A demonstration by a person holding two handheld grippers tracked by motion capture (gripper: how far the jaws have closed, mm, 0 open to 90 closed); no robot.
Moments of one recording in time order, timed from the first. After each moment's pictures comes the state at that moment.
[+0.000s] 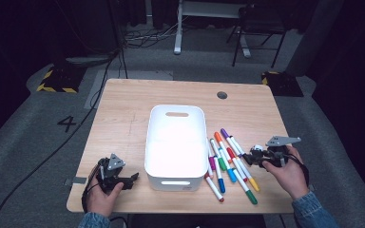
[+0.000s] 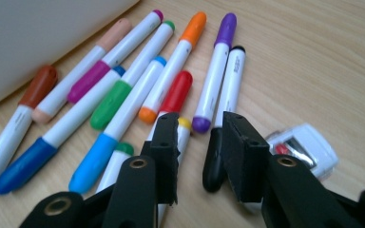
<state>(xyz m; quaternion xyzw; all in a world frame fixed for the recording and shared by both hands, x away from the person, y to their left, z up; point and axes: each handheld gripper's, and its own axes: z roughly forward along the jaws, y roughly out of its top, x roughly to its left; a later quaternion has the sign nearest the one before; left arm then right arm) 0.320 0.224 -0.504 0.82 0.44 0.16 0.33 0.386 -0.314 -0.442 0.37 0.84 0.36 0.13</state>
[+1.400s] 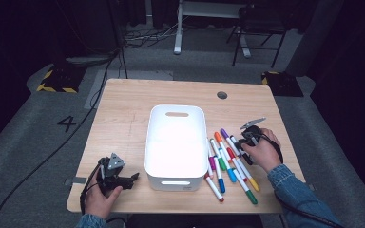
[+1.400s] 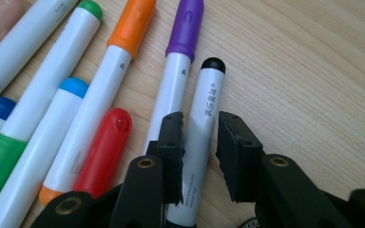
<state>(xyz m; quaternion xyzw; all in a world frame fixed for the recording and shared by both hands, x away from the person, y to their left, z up) 0.322 0.224 -0.504 0.82 0.43 0.16 0.33 0.464 -0.265 -0.467 0.40 0.88 0.23 0.13</state>
